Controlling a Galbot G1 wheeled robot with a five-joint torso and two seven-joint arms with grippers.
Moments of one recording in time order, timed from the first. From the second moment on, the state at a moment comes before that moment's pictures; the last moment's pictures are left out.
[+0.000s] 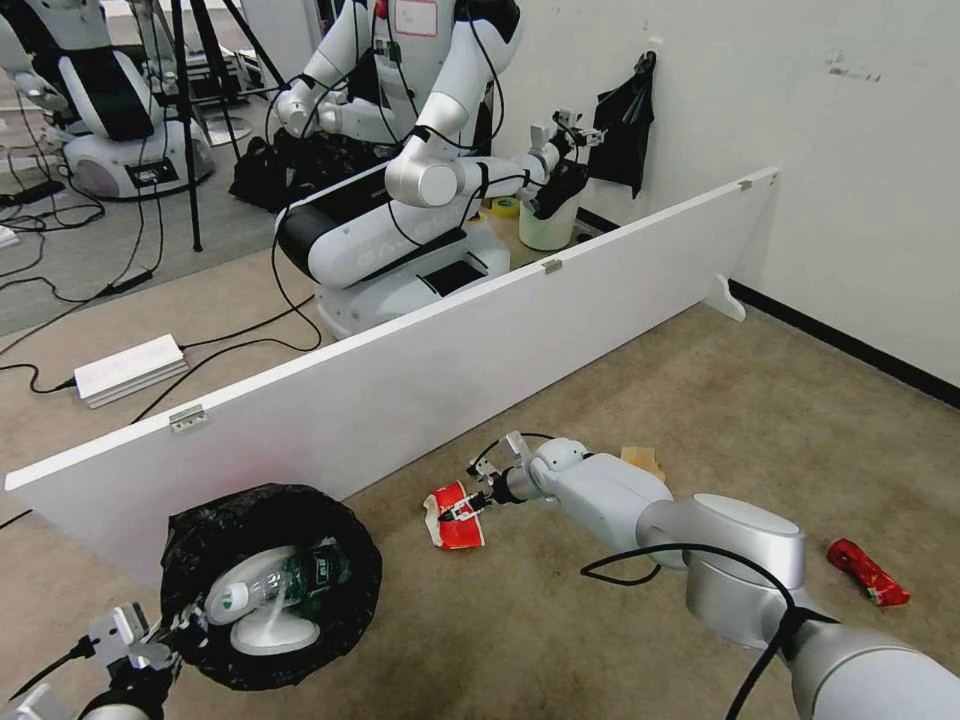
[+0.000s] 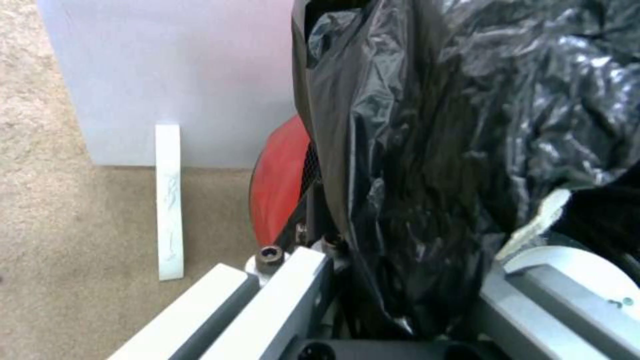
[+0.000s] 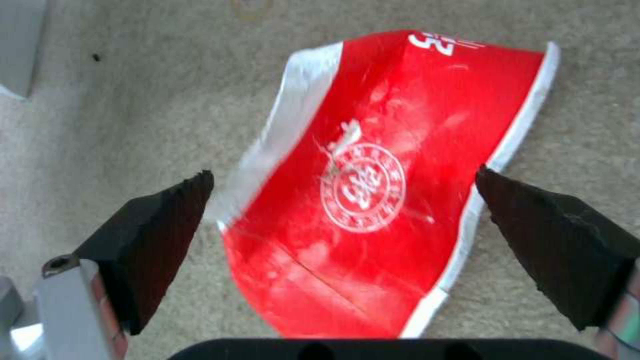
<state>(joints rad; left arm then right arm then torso) 1.91 -1.47 -0.98 -2.25 -0.78 0.37 -0.02 -0.18 1.47 -0.90 0.41 1.05 -0.42 -0.66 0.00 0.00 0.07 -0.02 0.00</state>
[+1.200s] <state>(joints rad) 1.90 -1.47 -0.97 -2.23 -0.78 0.37 -0.02 -0.20 1.51 -0.90 0.36 1.03 -0.41 -0.65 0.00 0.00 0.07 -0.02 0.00</state>
